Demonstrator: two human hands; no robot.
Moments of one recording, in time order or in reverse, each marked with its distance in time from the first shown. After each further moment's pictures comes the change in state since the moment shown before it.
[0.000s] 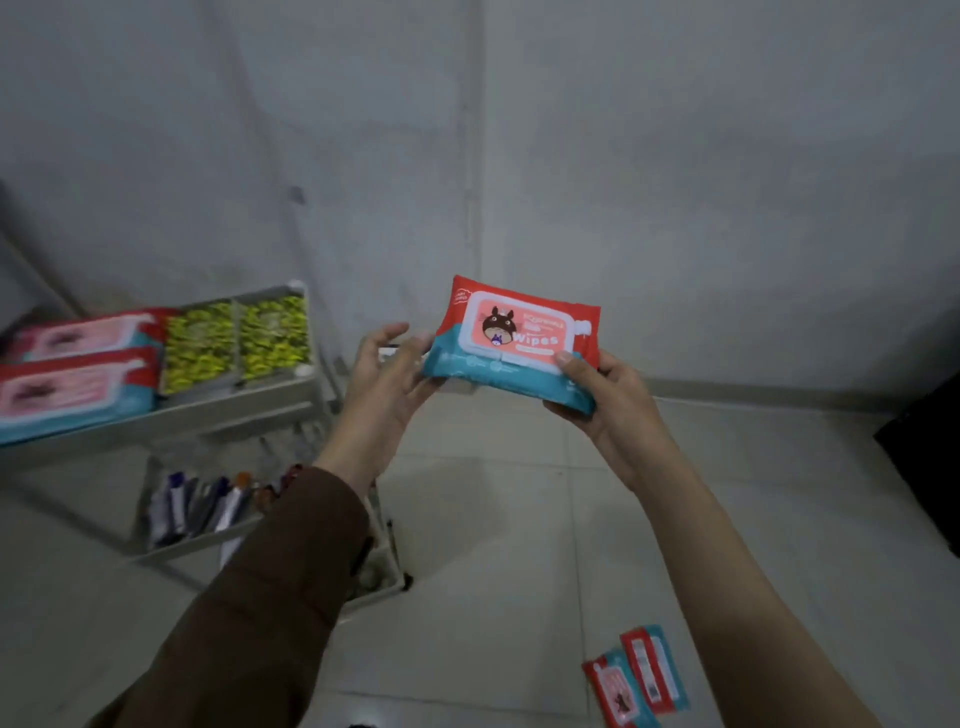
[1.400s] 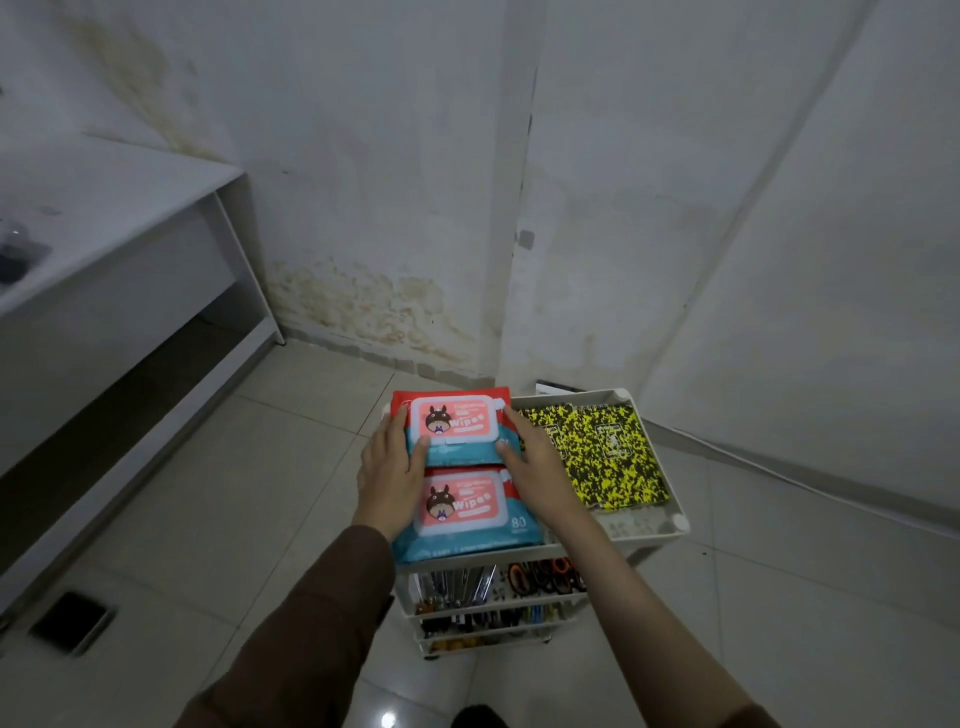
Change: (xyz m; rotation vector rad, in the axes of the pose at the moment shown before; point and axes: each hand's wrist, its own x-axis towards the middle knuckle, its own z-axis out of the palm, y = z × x) left_hand 0.086 0.147 -0.367 1.078 0.283 -0.102; right_hand 0.098 0.131 0.421 -0.879 -0.316 0.000
